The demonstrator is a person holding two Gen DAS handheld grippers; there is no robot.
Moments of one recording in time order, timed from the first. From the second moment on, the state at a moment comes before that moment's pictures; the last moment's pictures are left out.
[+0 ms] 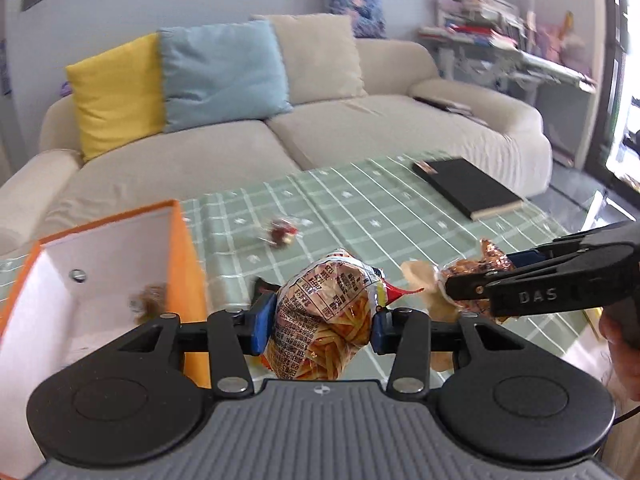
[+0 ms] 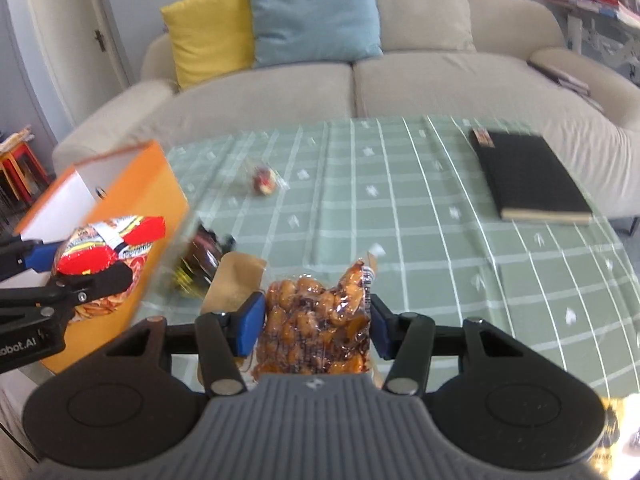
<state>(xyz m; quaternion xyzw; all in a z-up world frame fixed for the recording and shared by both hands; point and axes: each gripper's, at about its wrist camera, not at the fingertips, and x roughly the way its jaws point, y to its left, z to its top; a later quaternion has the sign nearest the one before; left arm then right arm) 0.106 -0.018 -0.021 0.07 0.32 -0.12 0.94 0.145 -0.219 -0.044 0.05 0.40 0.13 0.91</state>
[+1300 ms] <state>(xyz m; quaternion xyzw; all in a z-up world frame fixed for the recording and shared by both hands) 0.182 0.180 -0.003 -0.07 0.36 0.00 0.93 0.243 0.038 0.017 -0.16 0.33 0.33 0.87</state>
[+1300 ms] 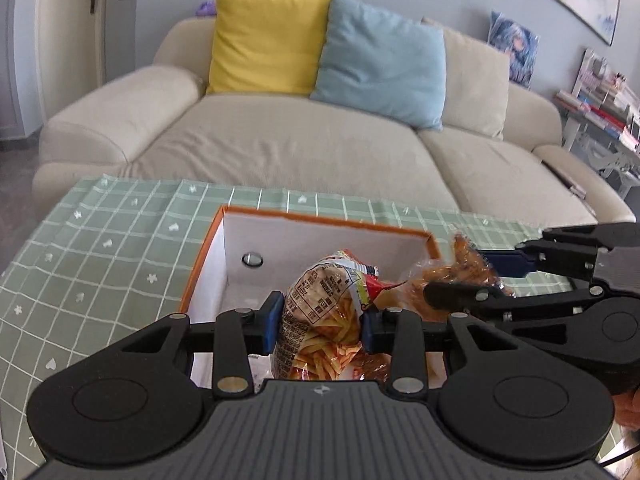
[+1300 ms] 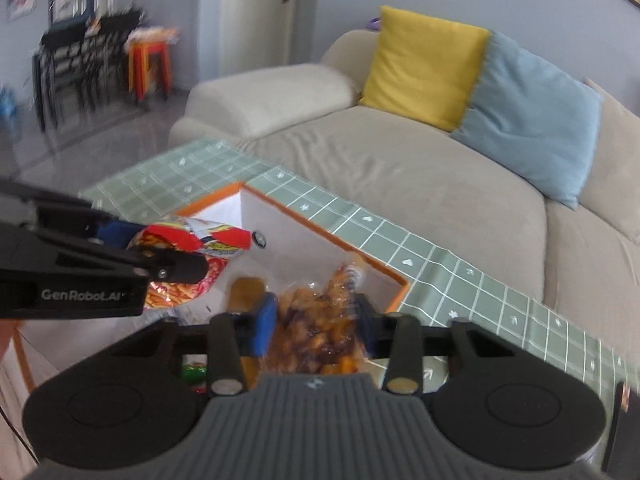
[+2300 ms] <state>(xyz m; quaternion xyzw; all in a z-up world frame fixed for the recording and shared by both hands) 0.207 0.182 -0.051 -0.03 0.45 0.04 0.89 0.286 0.080 -0.037 -0.15 0.43 0.33 0.83</state>
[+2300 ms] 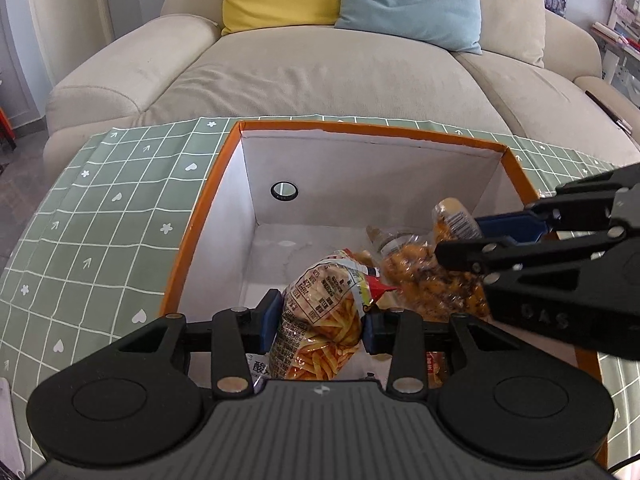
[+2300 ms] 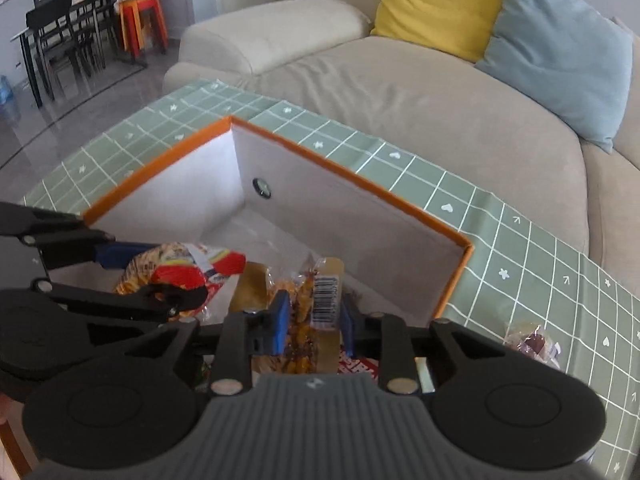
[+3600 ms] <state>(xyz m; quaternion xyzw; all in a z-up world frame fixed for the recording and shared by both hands) 0.157 0.123 0.006 0.01 0.38 -0.01 0.93 0.227 -0.002 0.020 -0.16 0.29 0.24 0.91</state>
